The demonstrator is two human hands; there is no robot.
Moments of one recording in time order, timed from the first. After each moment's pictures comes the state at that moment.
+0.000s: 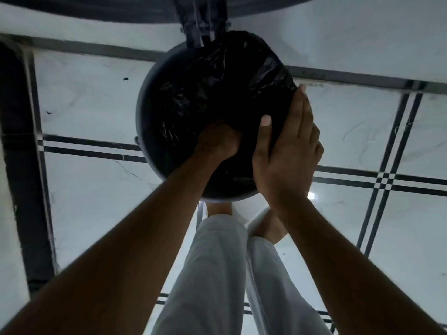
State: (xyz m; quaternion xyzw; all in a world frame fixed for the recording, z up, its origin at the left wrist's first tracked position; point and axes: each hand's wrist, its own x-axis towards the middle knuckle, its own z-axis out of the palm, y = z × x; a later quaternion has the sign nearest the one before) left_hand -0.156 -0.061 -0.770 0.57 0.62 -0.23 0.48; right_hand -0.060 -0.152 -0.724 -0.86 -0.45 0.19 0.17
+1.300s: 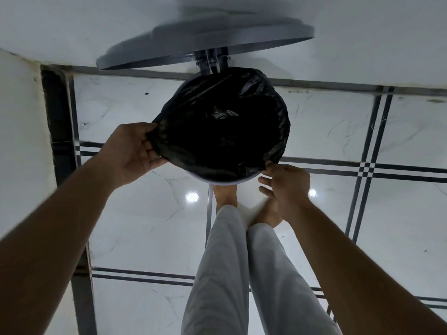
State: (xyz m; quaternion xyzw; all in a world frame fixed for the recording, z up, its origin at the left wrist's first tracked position) left_hand -0.334 -0.040 -0.625 0.08 0.67 0.12 0.73; right_hand -0.049 -0.192 -0.647 -0.81 0.10 0.53 0.25
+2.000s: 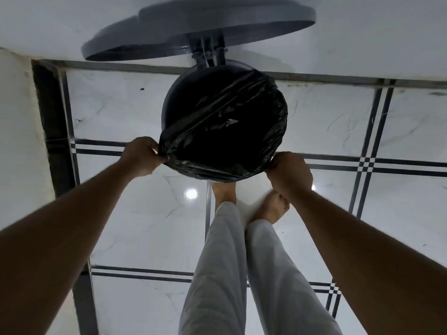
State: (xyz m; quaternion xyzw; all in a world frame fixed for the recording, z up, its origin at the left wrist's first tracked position) left_hand -0.354 -0.063 -0.709 0.51 0.72 -0.22 0.42; right_hand -0.024 -0.191 -0.694 -0.83 -0.33 0.43 -0.11
